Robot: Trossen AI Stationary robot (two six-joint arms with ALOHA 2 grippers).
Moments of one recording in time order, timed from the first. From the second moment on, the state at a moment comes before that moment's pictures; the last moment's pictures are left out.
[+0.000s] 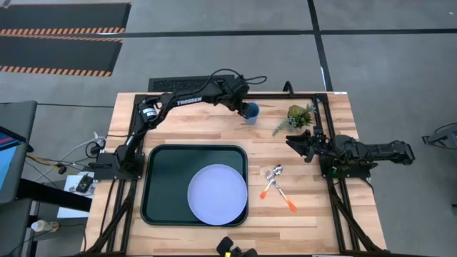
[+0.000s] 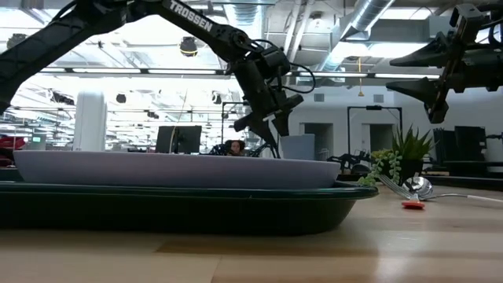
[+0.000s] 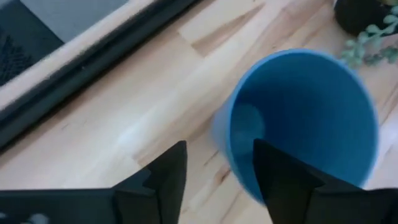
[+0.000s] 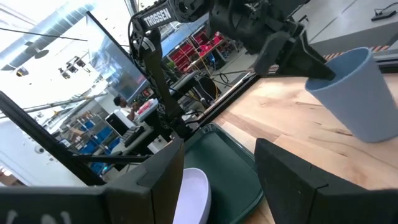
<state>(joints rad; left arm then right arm) 0.47 2.24 1.96 -0.69 0.00 -0.38 0.03 0.03 0.00 0.06 0.31 0.68</state>
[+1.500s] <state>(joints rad) 0.16 1.75 1.41 -0.73 -0.08 -0.49 0.02 0.04 0.00 0.06 0.32 0.70</state>
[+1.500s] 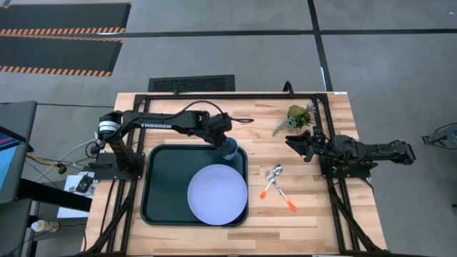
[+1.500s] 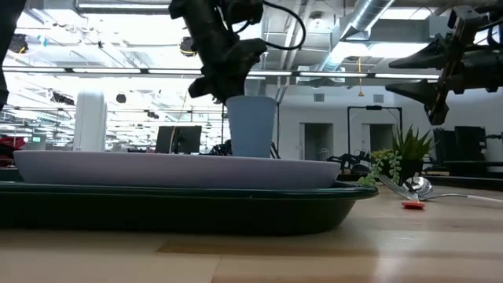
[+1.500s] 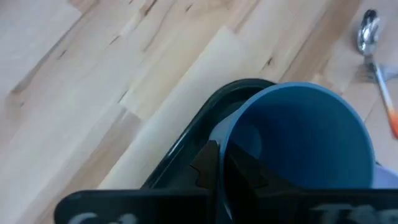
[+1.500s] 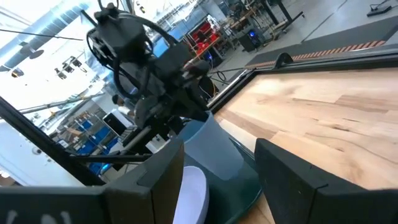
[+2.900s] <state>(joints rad) 0.17 1.82 1.46 -0.70 -0.03 -0.46 0.02 0.20 0.24 -0.15 0.37 0.60</state>
